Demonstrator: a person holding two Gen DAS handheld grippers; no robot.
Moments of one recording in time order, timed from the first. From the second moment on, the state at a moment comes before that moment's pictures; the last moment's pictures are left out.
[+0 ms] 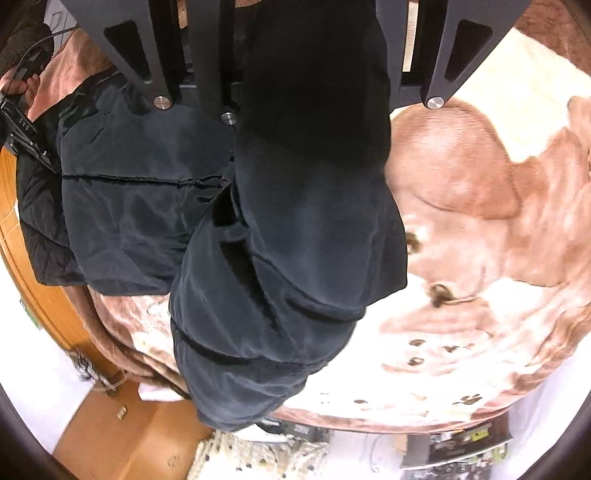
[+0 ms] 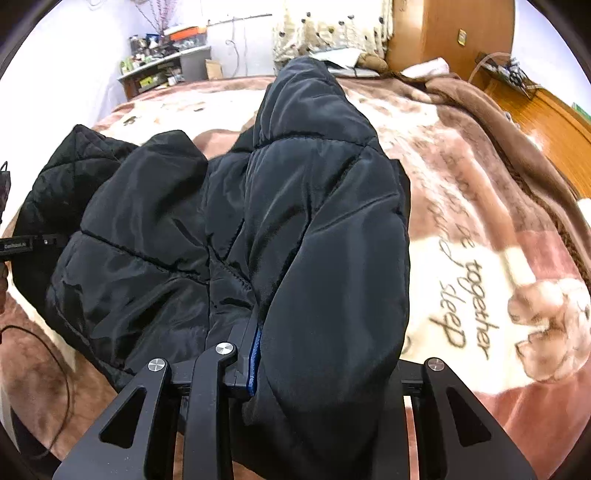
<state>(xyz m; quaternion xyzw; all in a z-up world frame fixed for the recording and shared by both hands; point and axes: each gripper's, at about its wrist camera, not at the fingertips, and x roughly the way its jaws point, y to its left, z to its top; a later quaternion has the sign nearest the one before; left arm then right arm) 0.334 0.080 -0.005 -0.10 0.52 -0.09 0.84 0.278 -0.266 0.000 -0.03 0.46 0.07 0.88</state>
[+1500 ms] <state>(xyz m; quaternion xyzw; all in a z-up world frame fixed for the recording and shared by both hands) 0.294 0.270 -0.069 -0.14 0.52 0.06 0.84 0.277 -0.163 -0.059 0.01 0.48 0.12 0.87</state>
